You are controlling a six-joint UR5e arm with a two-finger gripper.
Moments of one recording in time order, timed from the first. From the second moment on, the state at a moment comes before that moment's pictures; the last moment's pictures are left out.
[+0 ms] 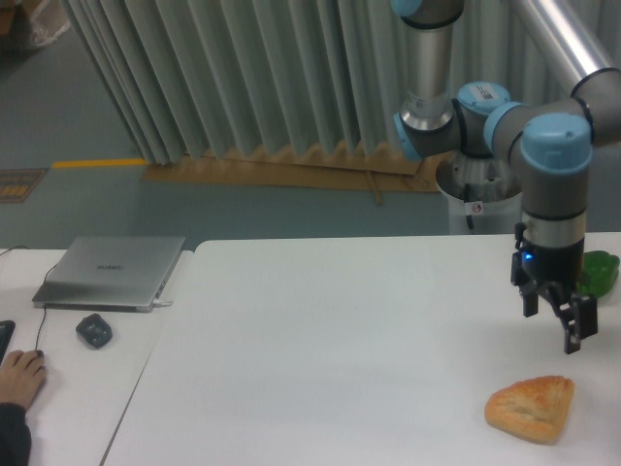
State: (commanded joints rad) arm 2.37 -1.92 -1.54 -1.09 1.57 1.31
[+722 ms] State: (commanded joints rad) arm 2.37 -1.95 -1.56 -1.09 1.56 1.29
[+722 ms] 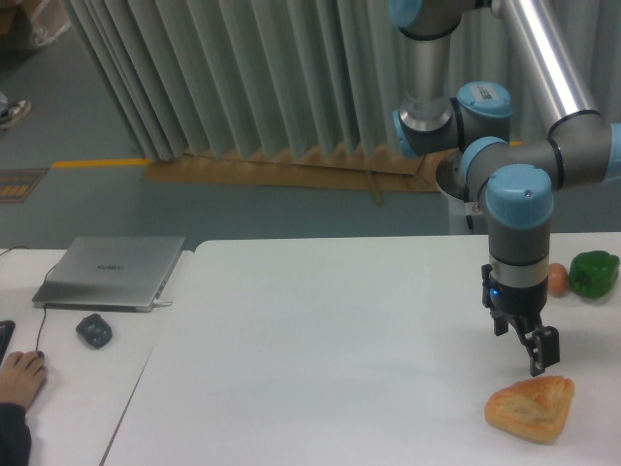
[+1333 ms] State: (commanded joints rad) arm 2.39 -2.00 -1.52 -1.07 1.56 1.29
